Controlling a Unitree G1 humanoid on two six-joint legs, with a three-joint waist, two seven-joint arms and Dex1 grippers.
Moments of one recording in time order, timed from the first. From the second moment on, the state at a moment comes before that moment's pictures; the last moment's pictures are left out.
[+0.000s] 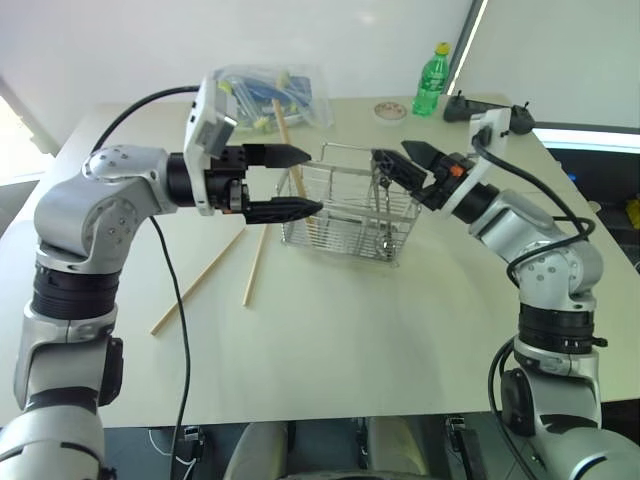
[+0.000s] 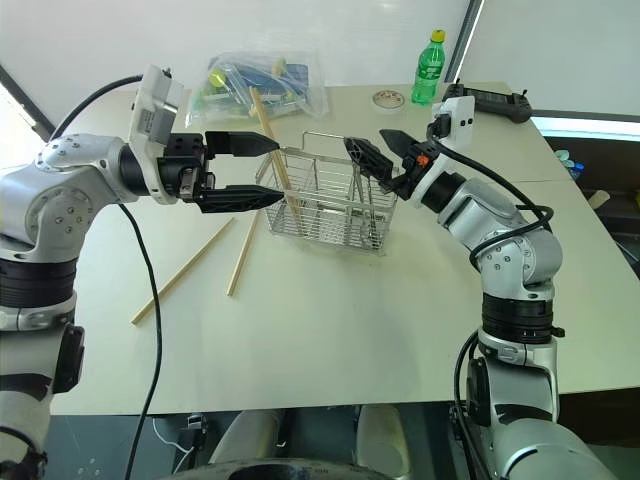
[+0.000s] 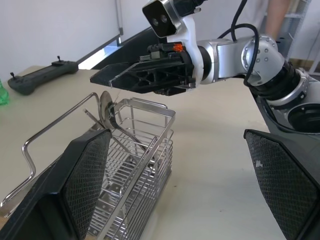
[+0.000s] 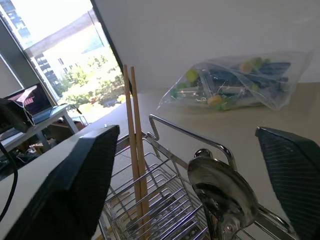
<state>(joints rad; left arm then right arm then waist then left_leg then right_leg) -0.83 0.70 -0.01 -0.12 -0.71 0.73 -1.11 -0.64 -0.43 -0.20 -0.14 0.79 0.77 0.44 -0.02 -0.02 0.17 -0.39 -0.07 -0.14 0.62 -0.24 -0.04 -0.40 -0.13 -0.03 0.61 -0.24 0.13</state>
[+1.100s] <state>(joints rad) -0.67 0.96 -0.08 0.22 -0.29 0.58 -1.14 -0.15 -0.98 -0.34 -0.60 0.91 0.84 0.92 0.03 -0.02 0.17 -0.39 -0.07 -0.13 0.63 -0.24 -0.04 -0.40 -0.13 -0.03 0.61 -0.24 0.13</state>
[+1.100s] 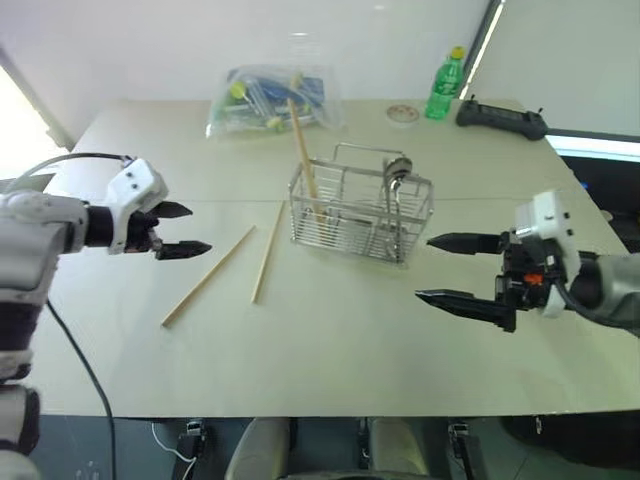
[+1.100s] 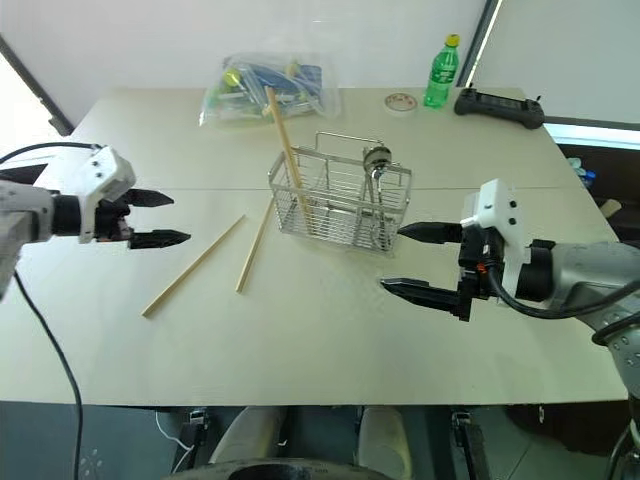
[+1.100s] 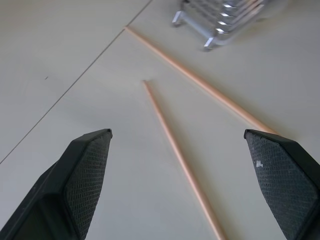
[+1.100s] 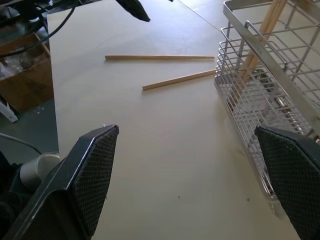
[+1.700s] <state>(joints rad) -1.08 0.56 -0.29 0.98 0.04 0.42 -1.01 0.00 -0.96 -0.37 -0.71 0.89 0.80 0.83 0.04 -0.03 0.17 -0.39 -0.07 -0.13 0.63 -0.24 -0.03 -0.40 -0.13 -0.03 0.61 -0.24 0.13</state>
